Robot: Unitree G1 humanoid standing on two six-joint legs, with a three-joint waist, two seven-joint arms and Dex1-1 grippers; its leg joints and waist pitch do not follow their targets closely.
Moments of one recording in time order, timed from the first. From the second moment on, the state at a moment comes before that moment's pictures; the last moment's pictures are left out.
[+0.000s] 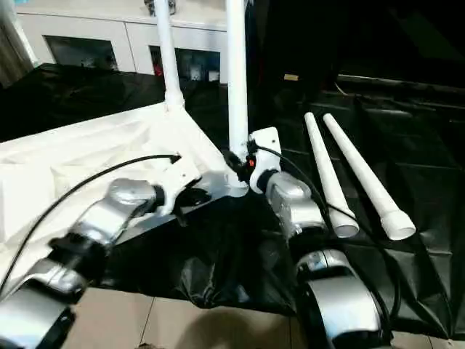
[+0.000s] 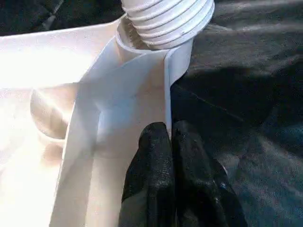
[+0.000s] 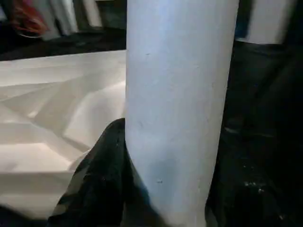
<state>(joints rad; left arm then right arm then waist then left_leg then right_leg) -0.67 0.26 -0.31 0.59 0.08 0.27 -0.80 -0.76 -0.11 -0.02 0.93 0.21 -0.01 0.53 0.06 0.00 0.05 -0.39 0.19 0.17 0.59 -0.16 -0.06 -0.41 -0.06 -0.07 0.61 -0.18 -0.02</state>
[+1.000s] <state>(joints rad) -1.08 0.08 -0.08 0.80 -0.05 0.18 -0.55 -0.70 -0.13 -0.05 0.79 0.25 -0.01 0.64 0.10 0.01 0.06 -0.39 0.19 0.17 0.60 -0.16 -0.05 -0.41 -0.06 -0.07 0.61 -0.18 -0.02</state>
